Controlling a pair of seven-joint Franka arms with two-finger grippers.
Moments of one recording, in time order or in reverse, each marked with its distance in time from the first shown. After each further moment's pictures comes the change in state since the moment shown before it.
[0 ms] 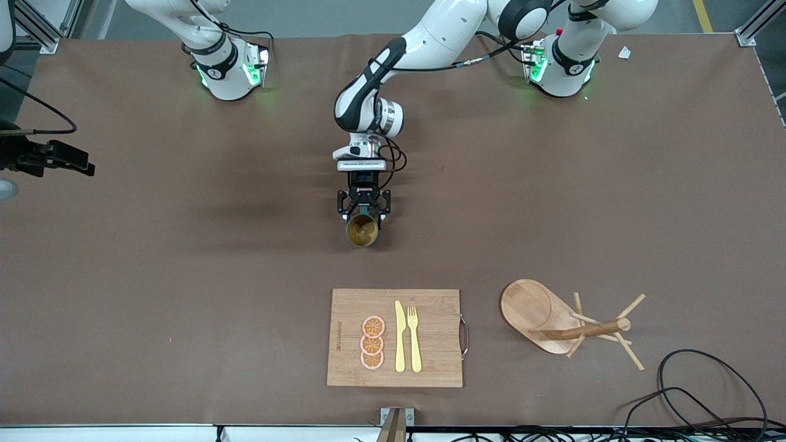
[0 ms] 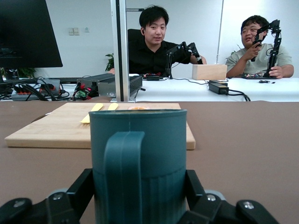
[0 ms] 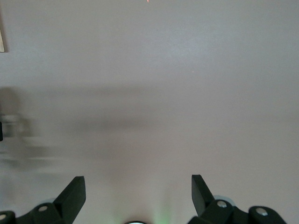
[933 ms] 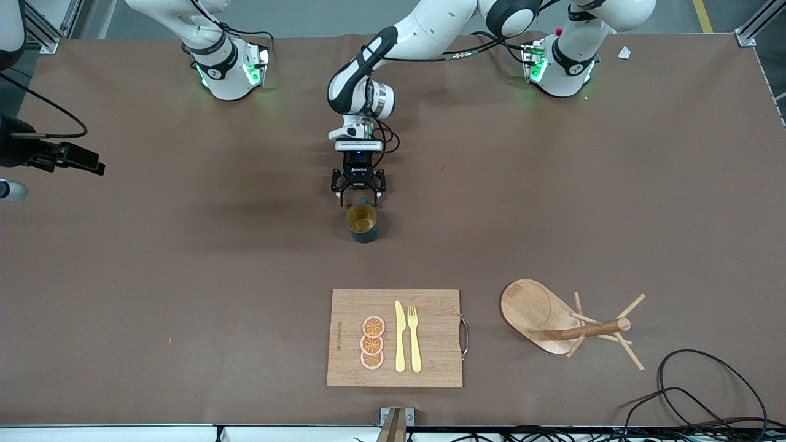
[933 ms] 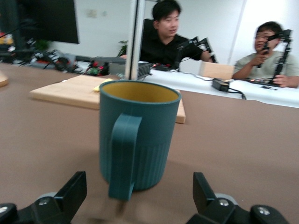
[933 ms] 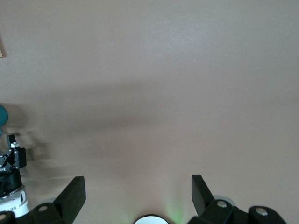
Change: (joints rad) left arm -0.060 0.013 -0.108 0.018 -0.127 -0.132 -0.111; right arm 0.018 0.000 0.018 0.000 0.002 -0.029 0.115
